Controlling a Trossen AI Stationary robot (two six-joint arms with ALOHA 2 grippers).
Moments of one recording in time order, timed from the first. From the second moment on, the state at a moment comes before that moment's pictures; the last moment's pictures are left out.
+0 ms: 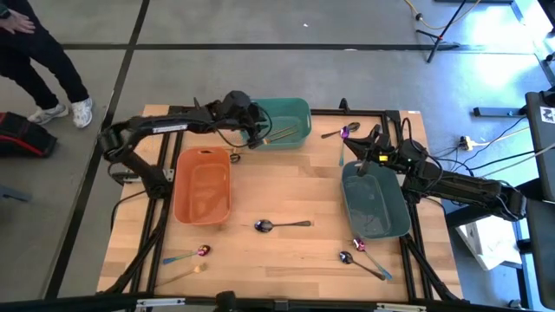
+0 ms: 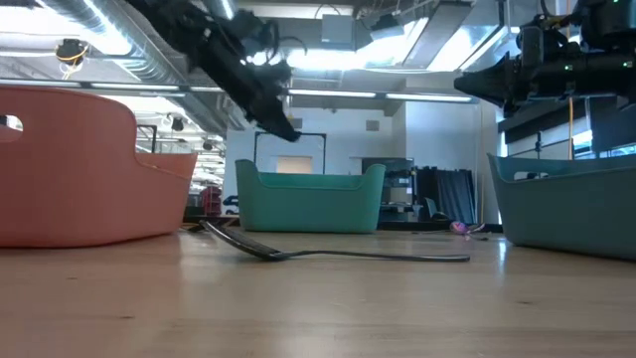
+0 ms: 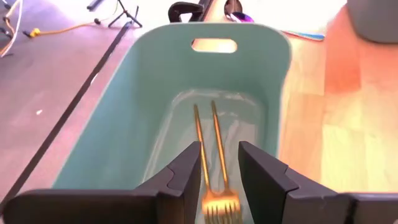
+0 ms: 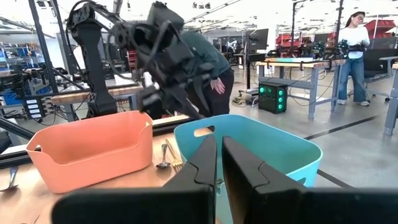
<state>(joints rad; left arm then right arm) 0.54 1.51 1.05 -0.18 0.04 0.26 -0.44 0.52 0.15 0.46 -0.08 0.07</state>
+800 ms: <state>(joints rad) 0.81 1.35 1.05 -0.62 -0.03 0.31 -0.44 0.52 0.15 0.48 -0.08 0.07</state>
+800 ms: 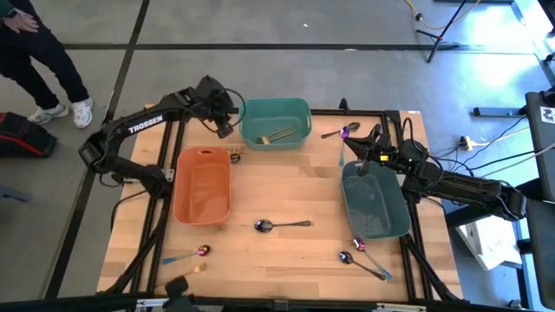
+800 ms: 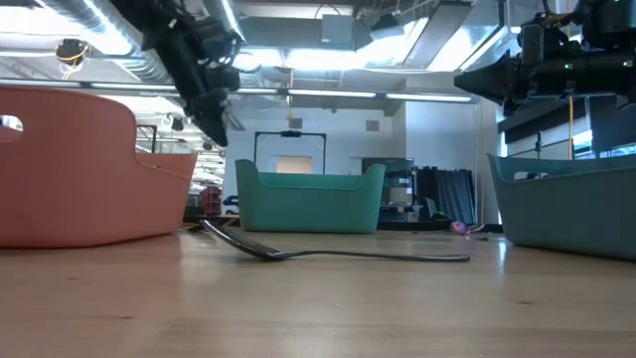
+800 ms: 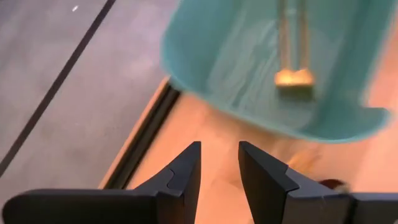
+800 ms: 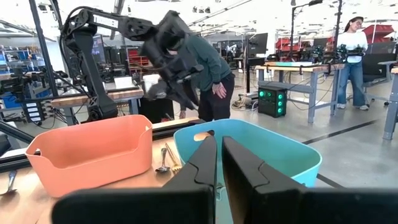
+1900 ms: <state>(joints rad) 0.84 1.68 1.05 -0.79 0.09 0.45 -0.44 0.52 0.15 0.47 -0.08 0.07</state>
